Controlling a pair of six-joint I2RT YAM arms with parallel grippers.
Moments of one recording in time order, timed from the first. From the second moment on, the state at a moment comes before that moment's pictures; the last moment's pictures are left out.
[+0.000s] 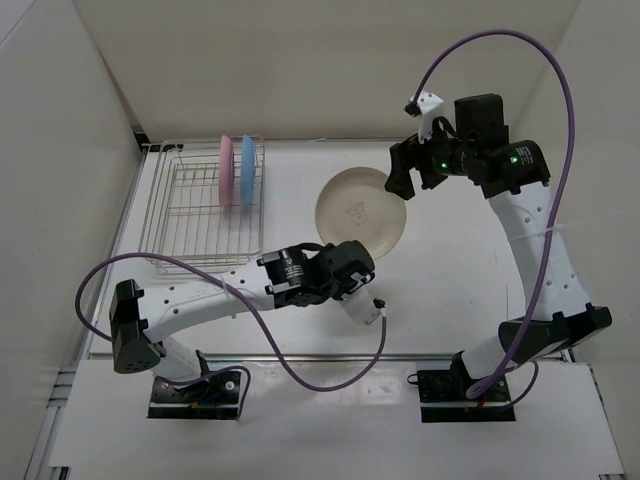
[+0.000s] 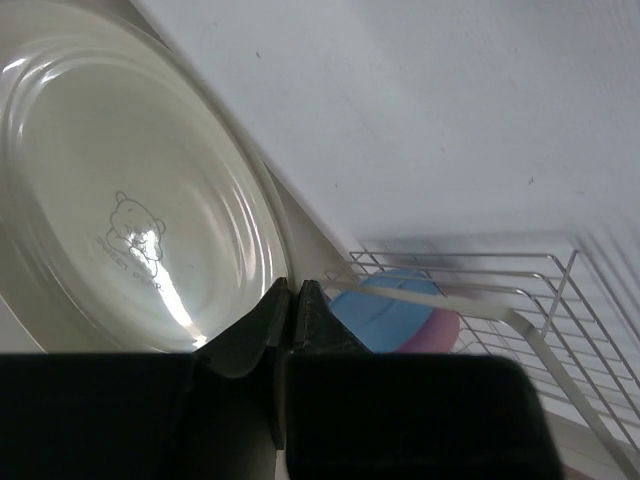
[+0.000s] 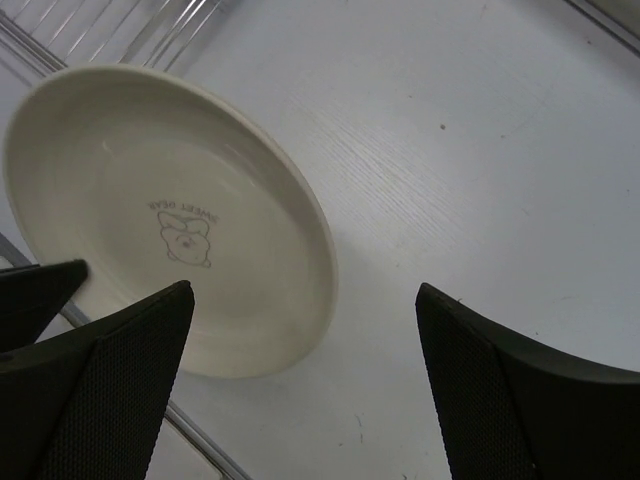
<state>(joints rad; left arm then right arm) -1.23 1.49 1.44 -0.86 -0.46 1.34 0.33 1.49 1.93 -1.10 -0.39 -0.21</state>
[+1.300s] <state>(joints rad) -1.09 1.51 1.48 -0.60 -0.49 1.21 0.24 1.60 1.65 -0.83 -0.14 -0.10</state>
